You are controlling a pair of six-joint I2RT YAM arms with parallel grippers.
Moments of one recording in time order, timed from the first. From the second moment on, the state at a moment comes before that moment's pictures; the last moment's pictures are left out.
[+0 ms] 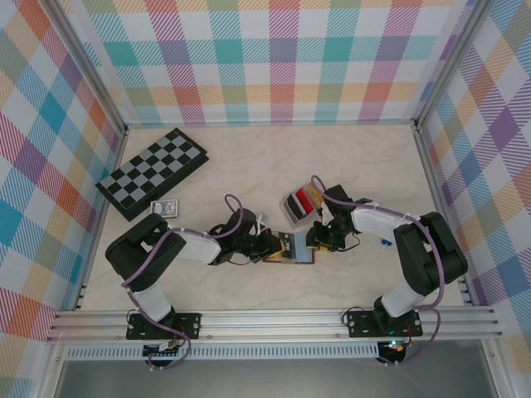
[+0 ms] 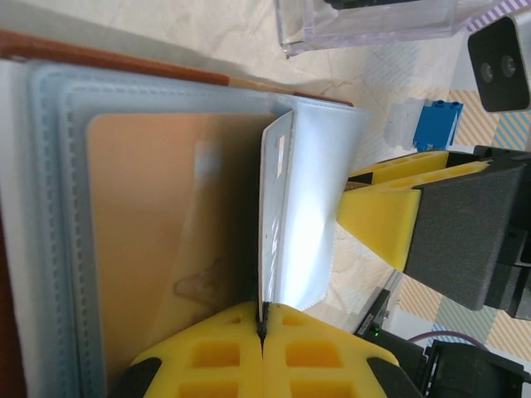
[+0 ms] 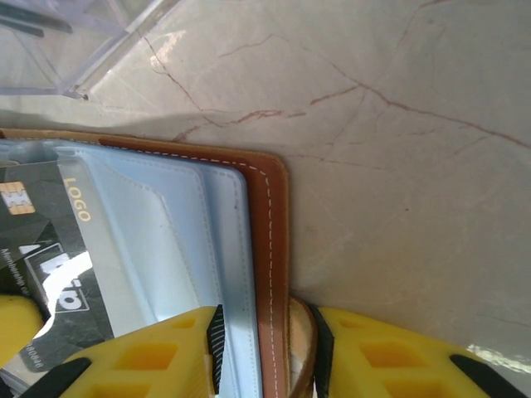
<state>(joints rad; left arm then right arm) -0.77 1.71 0.60 0.42 0.51 -1.16 0.45 1.59 0.79 -0.57 -0.41 0.53</state>
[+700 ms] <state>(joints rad) -0.78 1.75 0.70 0.29 0.54 -1.11 0.44 1.60 0.79 -0.55 -0.43 0.53</state>
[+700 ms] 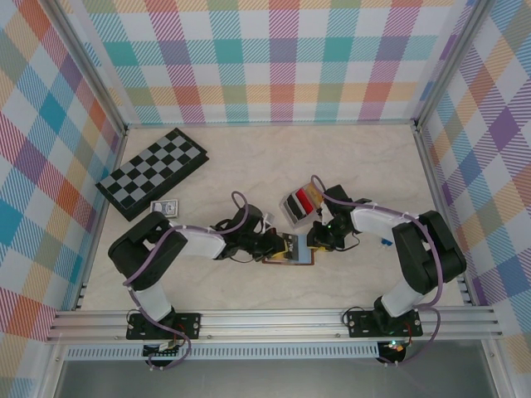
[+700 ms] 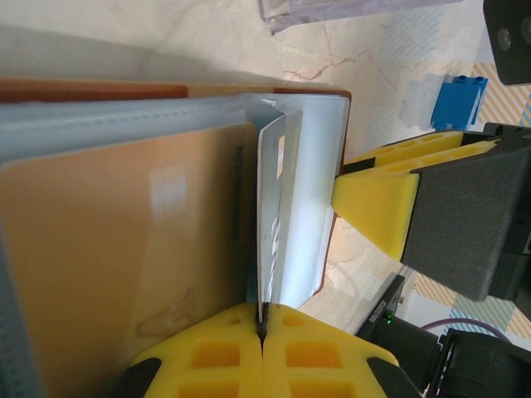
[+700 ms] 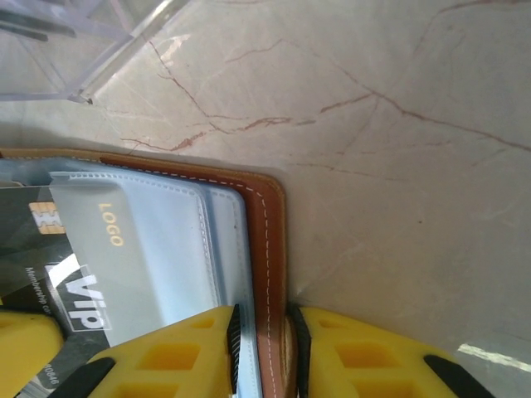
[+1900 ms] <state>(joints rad) -0.82 1.82 0.93 -0.10 0.48 -0.91 0.45 1.60 0.77 -0.49 -0.45 0.56</state>
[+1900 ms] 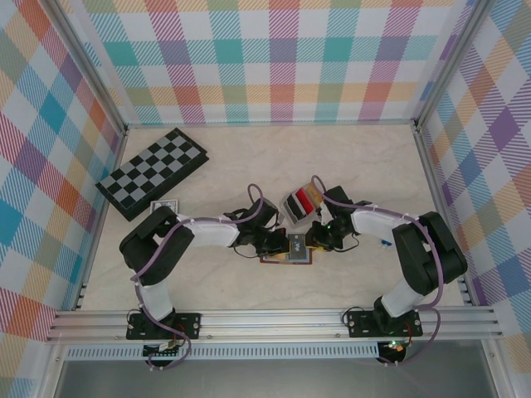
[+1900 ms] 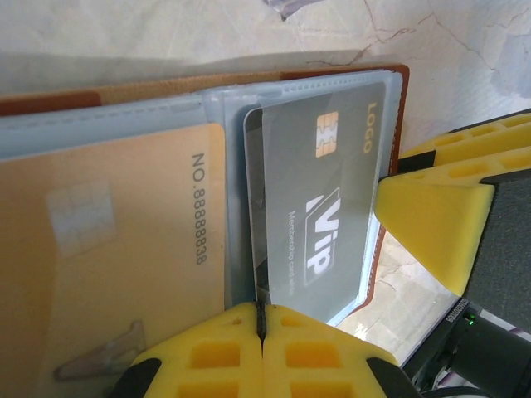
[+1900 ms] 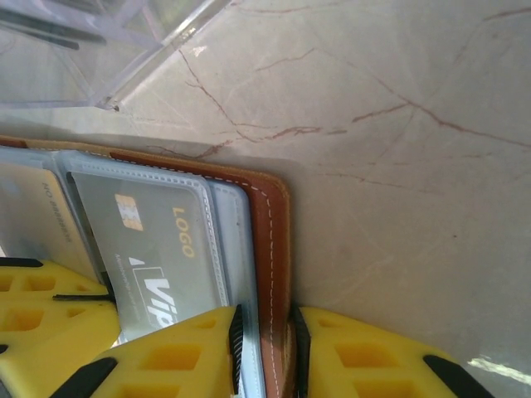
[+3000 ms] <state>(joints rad) -0.65 1.93 1.32 -0.29 0.30 -0.95 0.38 1.65 1.31 -0.76 -0.06 0.36</state>
